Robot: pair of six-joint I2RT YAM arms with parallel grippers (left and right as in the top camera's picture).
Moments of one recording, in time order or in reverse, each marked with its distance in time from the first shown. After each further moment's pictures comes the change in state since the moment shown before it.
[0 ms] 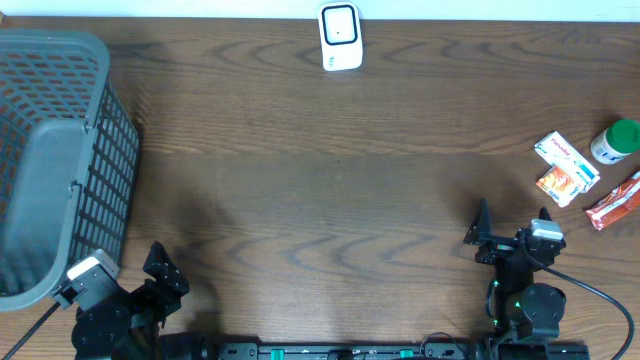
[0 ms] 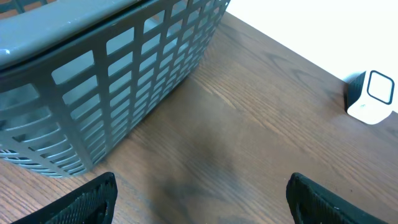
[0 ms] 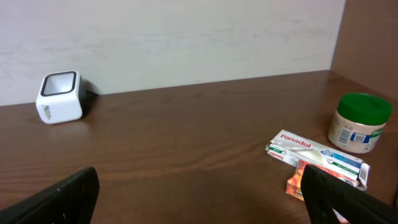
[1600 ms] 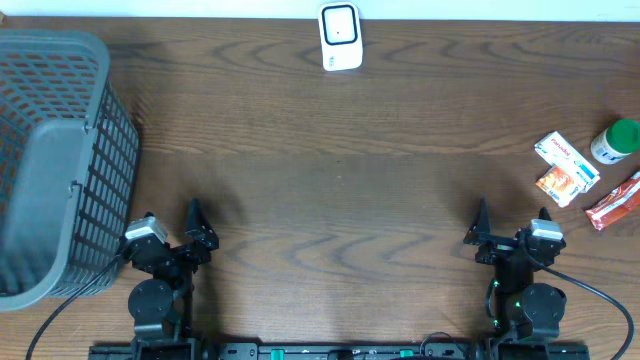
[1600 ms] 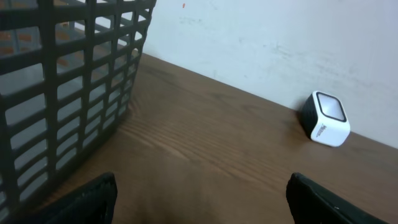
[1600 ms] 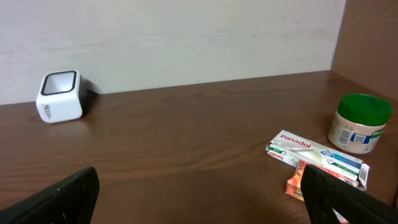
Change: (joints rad) left arm -0.054 -0.190 -0.721 0.912 0.106 0.115; right arm -0.003 0.000 0.000 0.000 -0.003 -0.003
